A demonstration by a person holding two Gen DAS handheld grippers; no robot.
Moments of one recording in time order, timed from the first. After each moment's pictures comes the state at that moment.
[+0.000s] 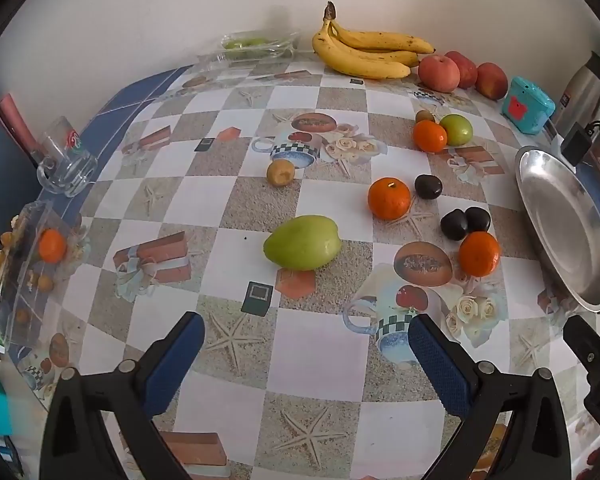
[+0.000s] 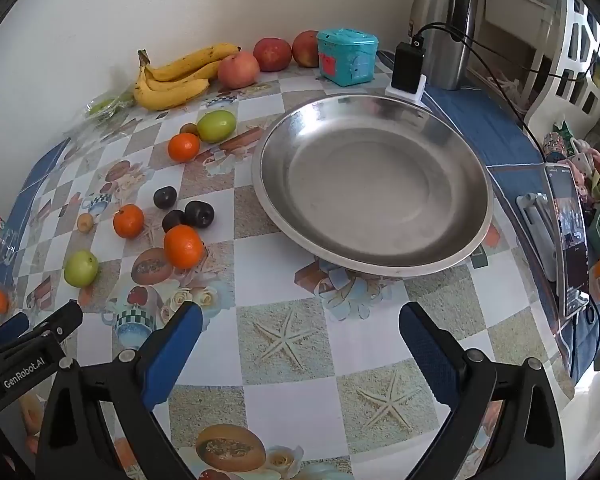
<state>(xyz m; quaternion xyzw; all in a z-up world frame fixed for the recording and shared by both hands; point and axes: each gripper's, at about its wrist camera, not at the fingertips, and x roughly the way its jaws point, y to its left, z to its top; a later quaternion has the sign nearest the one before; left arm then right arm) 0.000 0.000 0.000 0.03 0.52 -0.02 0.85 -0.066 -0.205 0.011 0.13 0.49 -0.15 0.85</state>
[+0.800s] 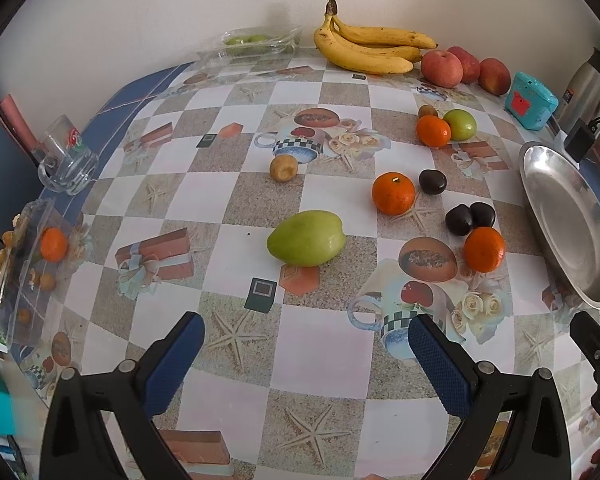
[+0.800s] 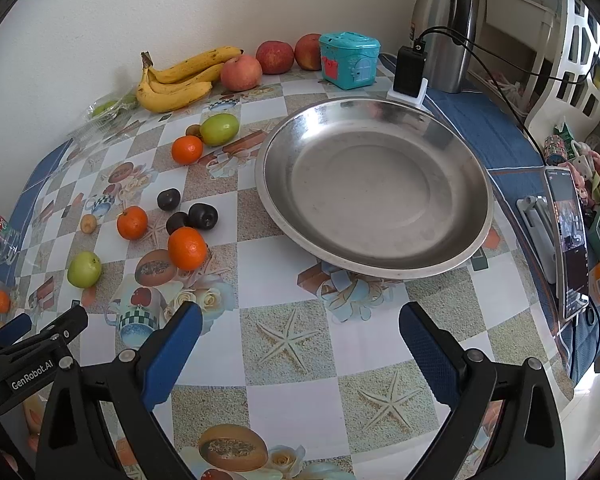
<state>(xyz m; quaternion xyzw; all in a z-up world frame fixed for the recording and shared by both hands) 0.000 0.003 -0.004 0.04 0.52 -0.02 0.85 -0.067 -0.204 0.013 0.13 0.48 -0.15 0.85</state>
